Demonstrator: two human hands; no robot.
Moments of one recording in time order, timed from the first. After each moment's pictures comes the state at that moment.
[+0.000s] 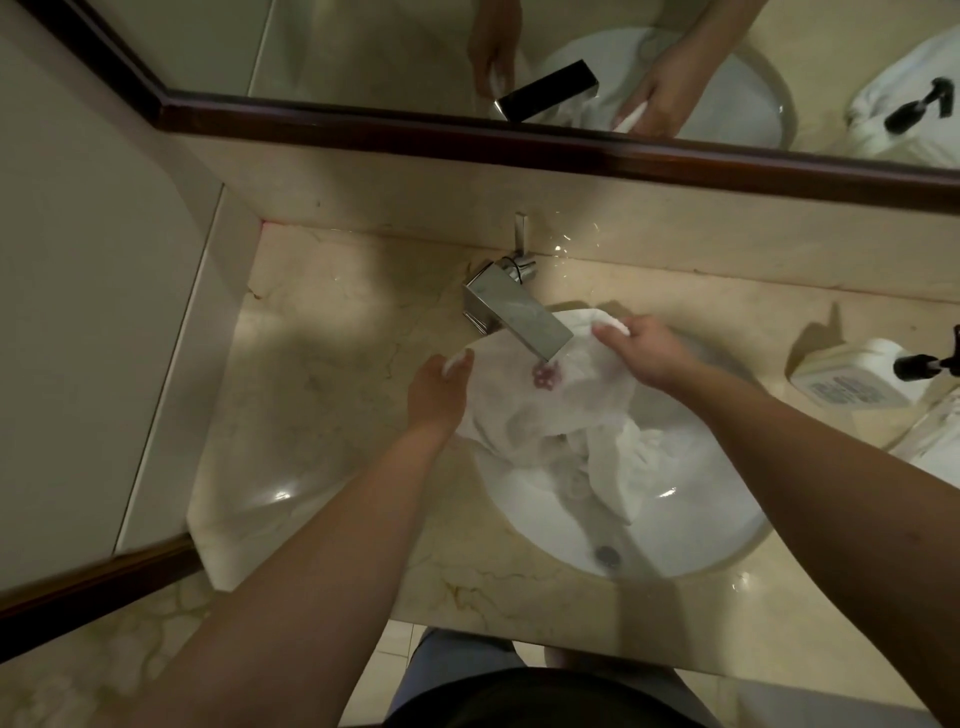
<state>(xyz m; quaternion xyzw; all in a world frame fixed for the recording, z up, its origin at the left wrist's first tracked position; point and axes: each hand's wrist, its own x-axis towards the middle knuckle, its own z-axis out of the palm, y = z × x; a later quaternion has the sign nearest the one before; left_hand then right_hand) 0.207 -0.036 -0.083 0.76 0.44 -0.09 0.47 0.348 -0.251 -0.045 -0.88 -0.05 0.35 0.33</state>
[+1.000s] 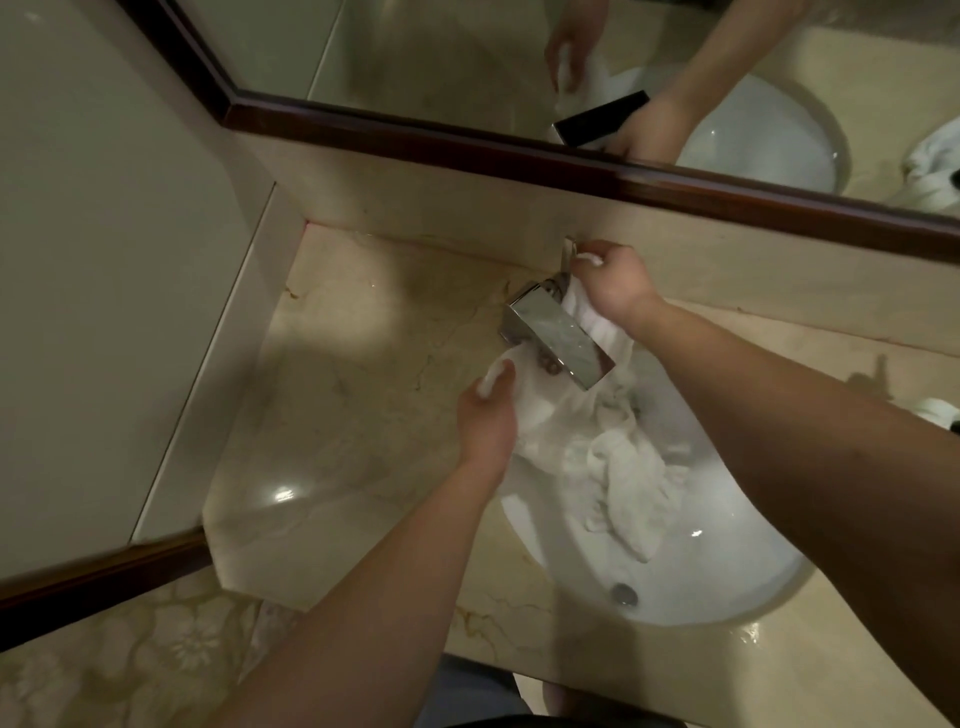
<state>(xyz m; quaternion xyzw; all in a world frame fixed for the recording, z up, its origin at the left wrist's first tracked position) 0.212 -0.067 -0.060 0.52 0.52 0.05 0.68 0.407 -0.129 -0.033 -0.88 -0.07 0.27 0.38</state>
